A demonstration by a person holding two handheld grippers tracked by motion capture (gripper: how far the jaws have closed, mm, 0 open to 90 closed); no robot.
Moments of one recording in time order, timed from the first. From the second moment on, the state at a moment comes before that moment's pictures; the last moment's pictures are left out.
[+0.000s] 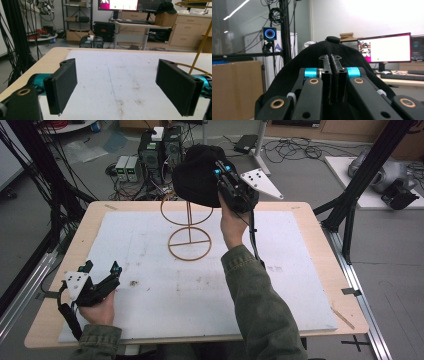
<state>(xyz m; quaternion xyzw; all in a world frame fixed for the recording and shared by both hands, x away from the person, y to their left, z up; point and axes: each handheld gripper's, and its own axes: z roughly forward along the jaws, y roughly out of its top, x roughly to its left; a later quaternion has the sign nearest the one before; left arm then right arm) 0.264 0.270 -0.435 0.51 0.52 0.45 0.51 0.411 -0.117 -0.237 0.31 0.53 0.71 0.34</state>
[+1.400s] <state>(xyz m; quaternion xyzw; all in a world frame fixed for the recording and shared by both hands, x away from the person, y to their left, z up) 0.265 0.270 -0.435 0.51 0.52 0.45 0.52 0.422 -0.063 -0.293 0.30 0.61 0.67 0.30</state>
